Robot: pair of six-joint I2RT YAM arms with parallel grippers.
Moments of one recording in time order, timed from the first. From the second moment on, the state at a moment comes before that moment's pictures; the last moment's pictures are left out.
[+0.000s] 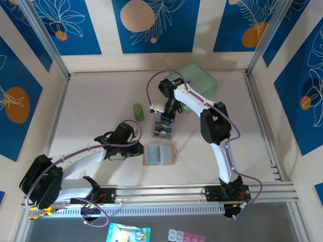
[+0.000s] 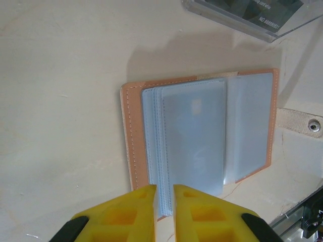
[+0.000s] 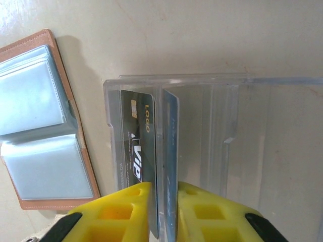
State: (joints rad) left arm -0.66 1.23 0.60 -0.39 0.29 -0.78; right arm 0.55 2.25 1.98 -1.34 -0.36 -0.78
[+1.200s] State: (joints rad) left arm -0.66 1.38 0.60 -0.32 0.33 -0.75; right arm 0.67 1.61 1.14 -0.65 -0.37 0.41
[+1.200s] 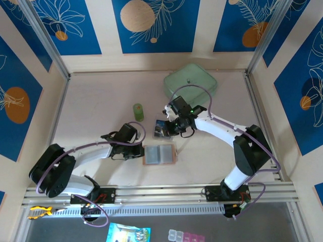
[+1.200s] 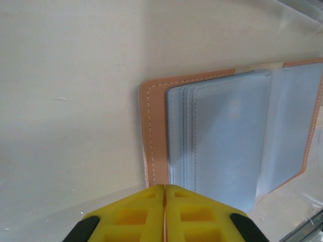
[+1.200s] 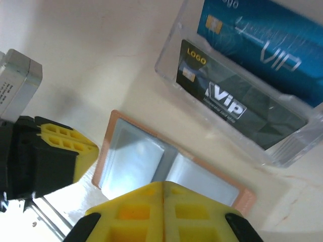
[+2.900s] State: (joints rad) left arm -0.66 1.45 0.63 -0.36 0.36 -0.71; right arm 0.86 1.77 1.02 -0.47 -0.41 0.79
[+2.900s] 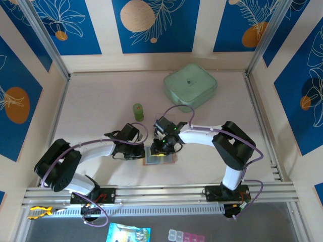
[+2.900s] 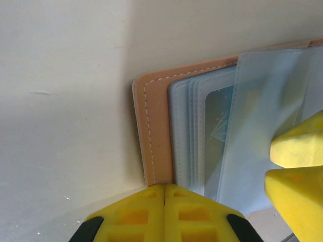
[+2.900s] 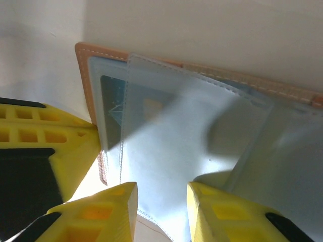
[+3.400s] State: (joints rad) left arm -0.66 1.43 0.64 -0.41 0.35 -0.70; right arm 0.84 1.74 1.00 -0.49 -0.40 0.78
